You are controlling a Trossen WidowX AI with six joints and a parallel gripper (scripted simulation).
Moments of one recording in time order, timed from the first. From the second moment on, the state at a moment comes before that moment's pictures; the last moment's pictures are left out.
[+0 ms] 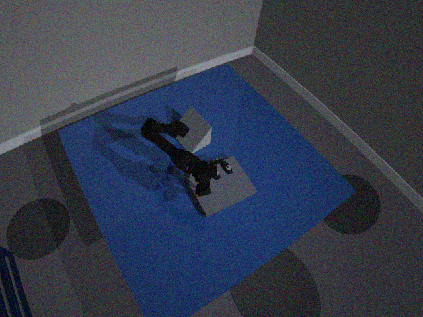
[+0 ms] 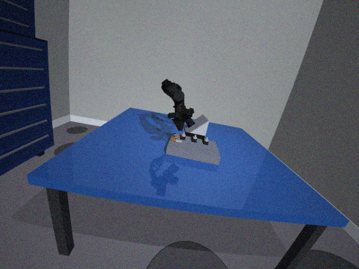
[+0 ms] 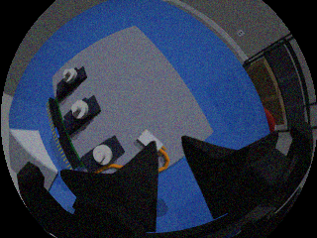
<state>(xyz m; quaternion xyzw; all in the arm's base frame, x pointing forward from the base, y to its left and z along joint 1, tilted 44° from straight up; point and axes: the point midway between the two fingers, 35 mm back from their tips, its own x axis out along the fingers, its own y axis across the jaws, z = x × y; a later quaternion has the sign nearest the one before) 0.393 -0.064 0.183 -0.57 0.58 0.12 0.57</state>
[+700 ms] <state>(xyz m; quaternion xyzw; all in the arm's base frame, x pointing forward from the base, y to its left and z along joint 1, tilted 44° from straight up) 0.391 -0.080 0.160 -0.64 0.65 0.28 0.29</state>
